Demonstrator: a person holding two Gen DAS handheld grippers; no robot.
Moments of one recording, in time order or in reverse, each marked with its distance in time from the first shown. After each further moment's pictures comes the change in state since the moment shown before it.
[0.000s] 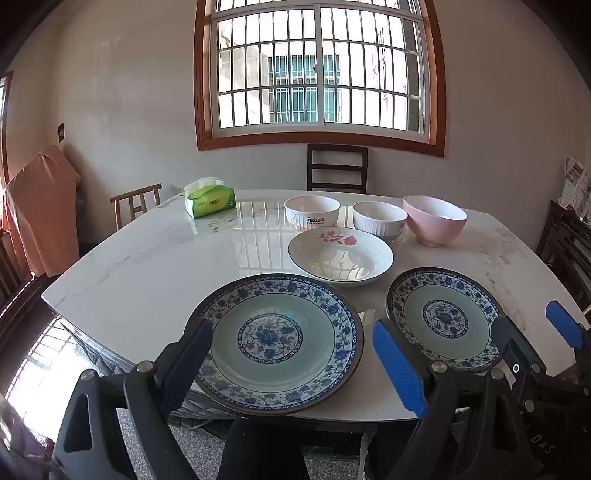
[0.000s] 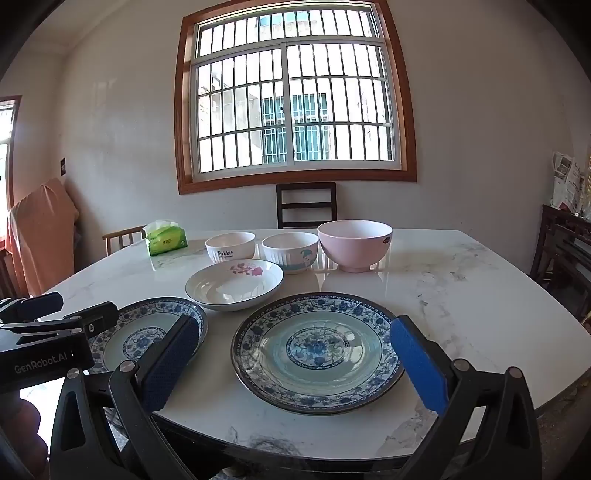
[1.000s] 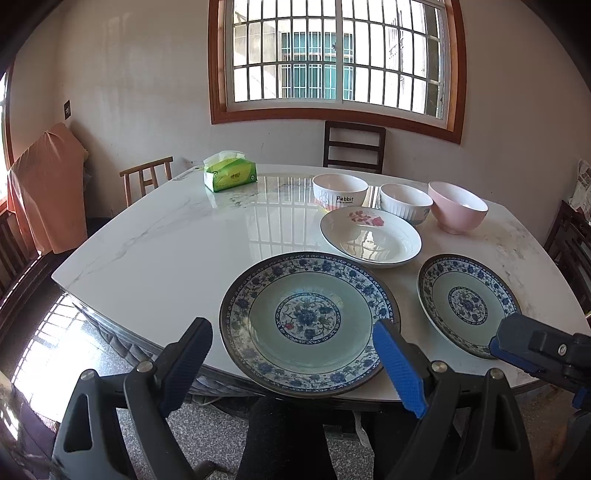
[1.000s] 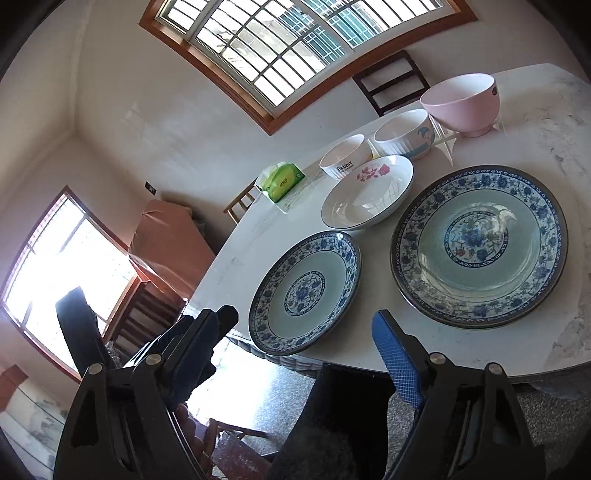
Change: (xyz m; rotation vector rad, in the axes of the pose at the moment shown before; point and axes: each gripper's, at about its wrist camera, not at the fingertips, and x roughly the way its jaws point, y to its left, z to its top) left arm 0.002 0.044 -0.002 -0.054 0.101 0.027; right arm 0.034 0.011 0.007 0.432 0.447 0.610
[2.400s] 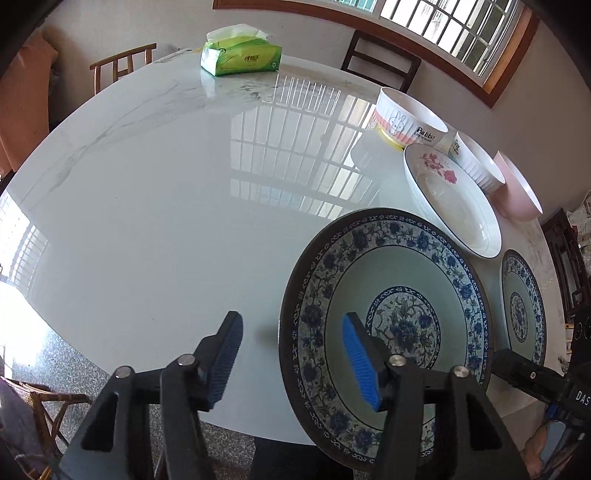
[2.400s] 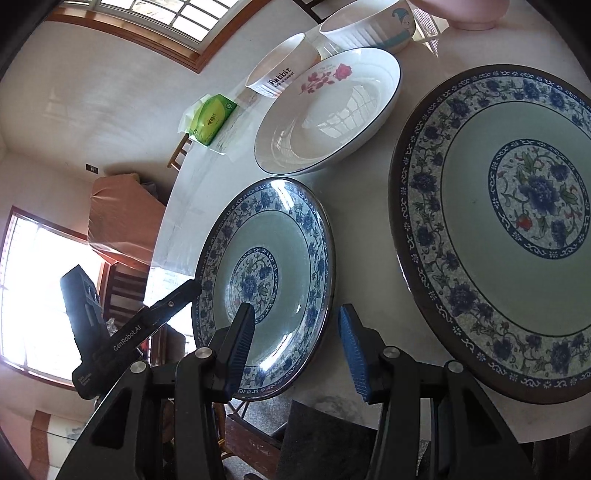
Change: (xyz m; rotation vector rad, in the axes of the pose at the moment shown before) left arm 0.156 0.102 0.030 -0.145 0.454 -0.165; right arm 0.124 -0.039 0.031 0.210 0.309 -0.146
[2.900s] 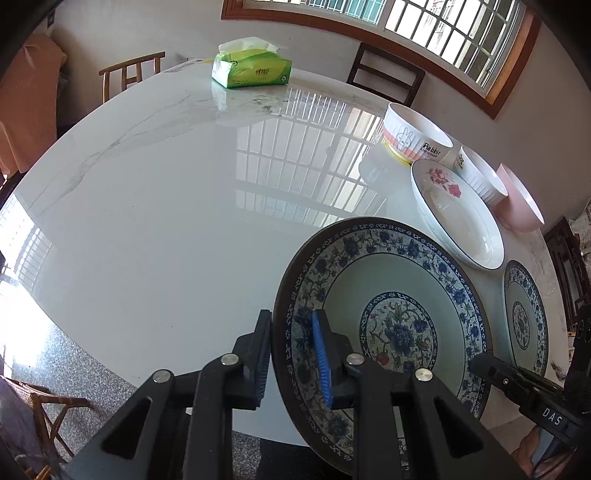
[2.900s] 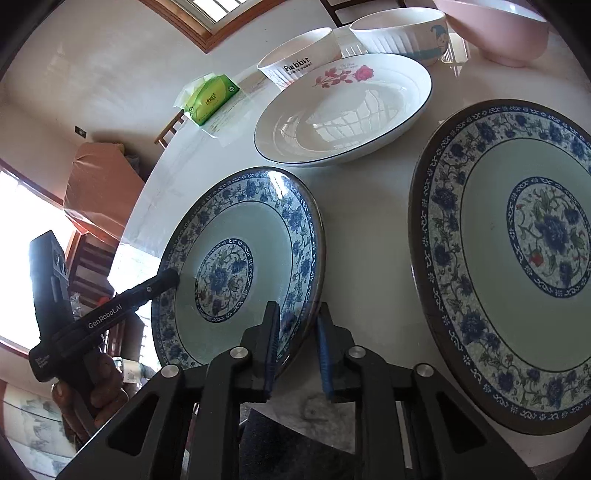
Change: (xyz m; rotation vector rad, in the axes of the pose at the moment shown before) left arm -0.015 0.009 -0.001 -0.019 -0.079 0.030; right arm 0.022 0.016 0.000 -0.170 -0.001 -0.129
